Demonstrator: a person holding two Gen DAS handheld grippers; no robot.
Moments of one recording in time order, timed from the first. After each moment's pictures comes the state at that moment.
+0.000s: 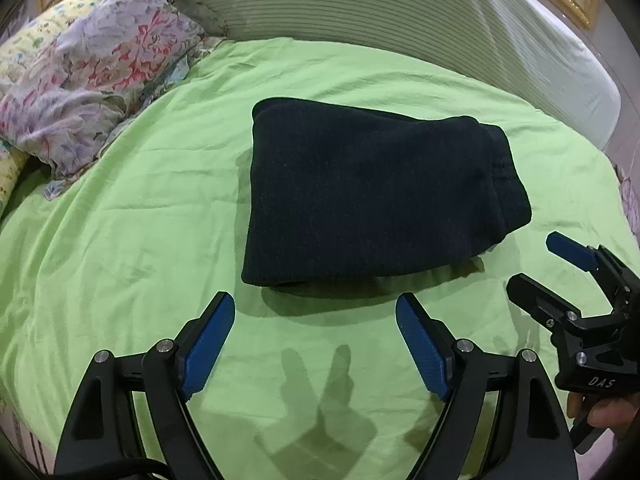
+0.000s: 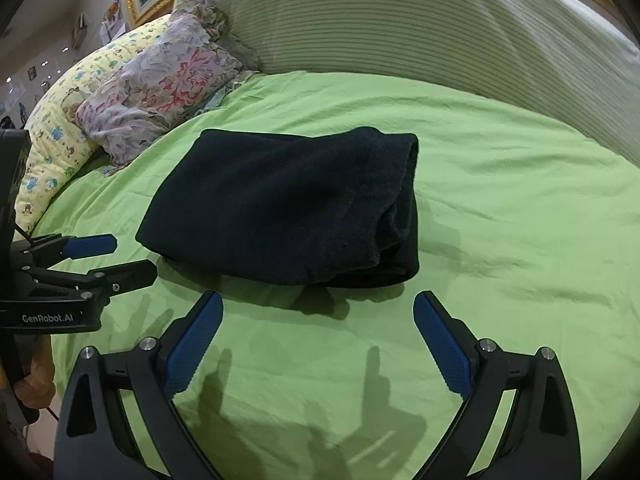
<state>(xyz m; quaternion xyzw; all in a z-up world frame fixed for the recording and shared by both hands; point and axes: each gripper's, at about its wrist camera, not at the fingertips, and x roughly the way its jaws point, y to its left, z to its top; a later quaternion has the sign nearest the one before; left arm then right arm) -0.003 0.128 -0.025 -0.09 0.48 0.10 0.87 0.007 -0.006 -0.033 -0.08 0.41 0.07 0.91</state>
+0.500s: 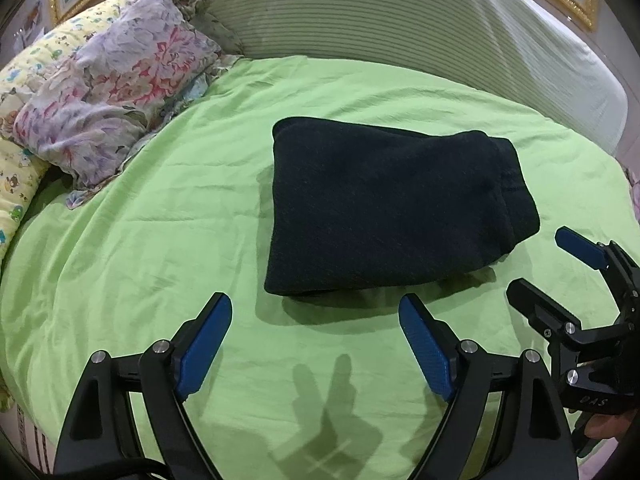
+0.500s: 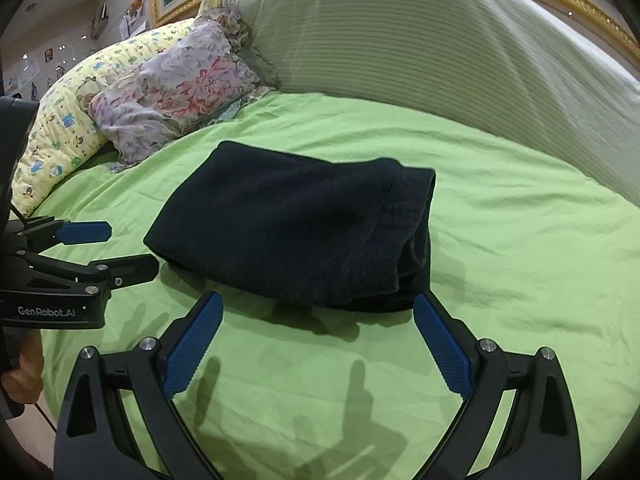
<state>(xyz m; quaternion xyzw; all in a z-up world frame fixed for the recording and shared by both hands) -0.010 0.129 -0.018 -0.07 0.46 0.13 0.88 -0.001 0.010 -0.031 -0.12 0.36 0.07 0.92</state>
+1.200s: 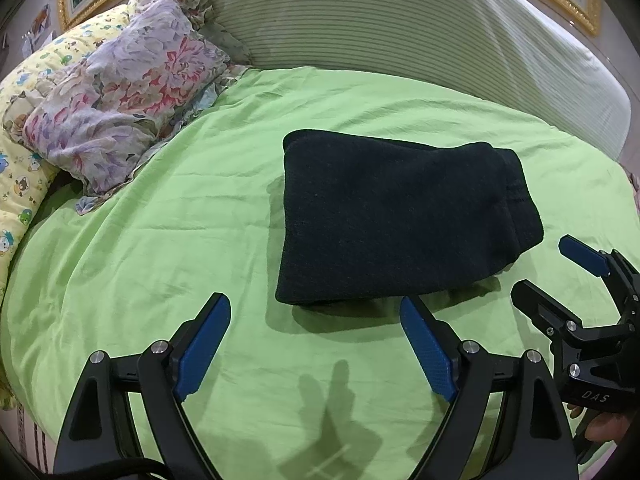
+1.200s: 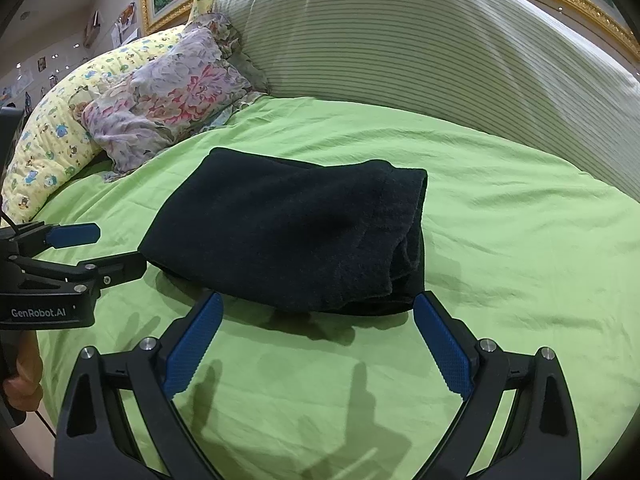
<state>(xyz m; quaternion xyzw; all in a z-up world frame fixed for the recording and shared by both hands) -0.013 0.131 -0.013 -0.06 0.44 0.15 0.88 0.001 0.008 -0.030 -0.10 0.36 0.06 0.93</state>
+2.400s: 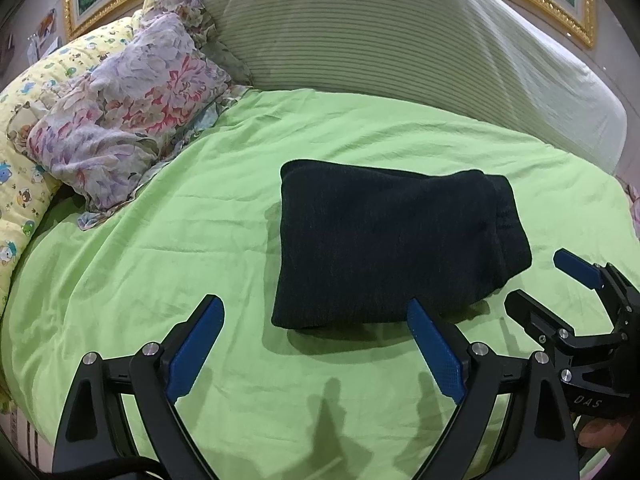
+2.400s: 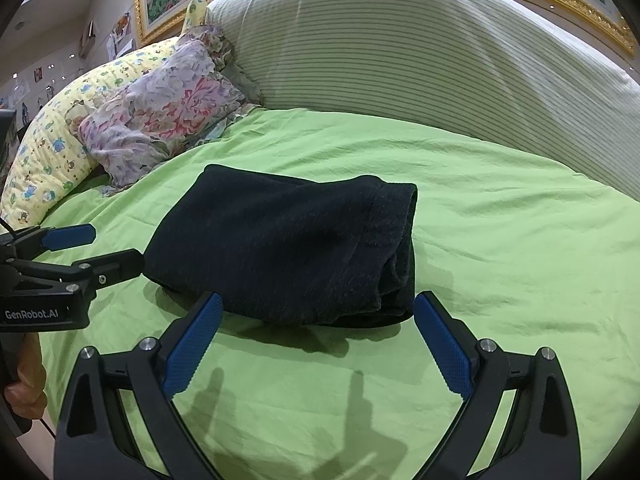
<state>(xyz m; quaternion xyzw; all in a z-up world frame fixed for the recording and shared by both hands) -0.011 0.130 0.003 -0.07 0.41 0.15 0.90 0.008 0.002 -0.021 -0.09 0.35 0.06 0.93</state>
